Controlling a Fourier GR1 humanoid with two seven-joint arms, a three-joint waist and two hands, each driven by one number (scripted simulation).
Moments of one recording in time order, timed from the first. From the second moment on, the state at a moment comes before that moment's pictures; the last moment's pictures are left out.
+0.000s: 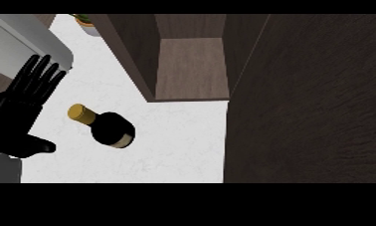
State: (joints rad) left arm -0.11 0.26 0.32 -1.56 0.54 -0.44 0.18; right arm 0.28 -0.18 0.14 -2.42 -0.28 0.17 0.28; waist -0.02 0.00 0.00
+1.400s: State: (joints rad) left arm -0.28 0.25 0.25 -0.67 0.21 -0.72 -0.39; right arm 0.34 -0.15 0.15 -2.41 -0.30 0.25 0.23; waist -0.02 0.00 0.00
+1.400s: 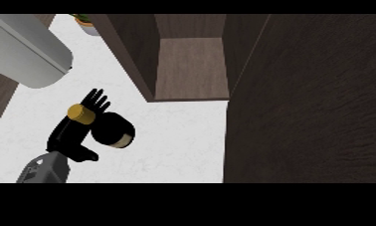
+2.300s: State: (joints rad) left arm -0.42 0.22 0.25 -0.38 0.18 -0.70 -0.51; right arm 0.34 -0.14 0.14 -2.40 -0.31 0.26 0.22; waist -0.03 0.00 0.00
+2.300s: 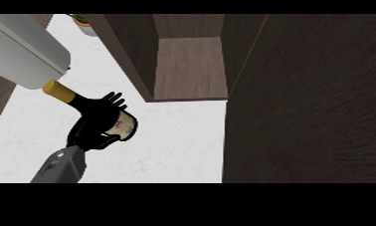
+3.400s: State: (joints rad) left arm -0.25 0.13 0.19 -0.63 0.06 -0.28 -0.83; right arm 0.36 -0.15 0.16 -2.40 -0.30 0.24 0.20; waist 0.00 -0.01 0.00
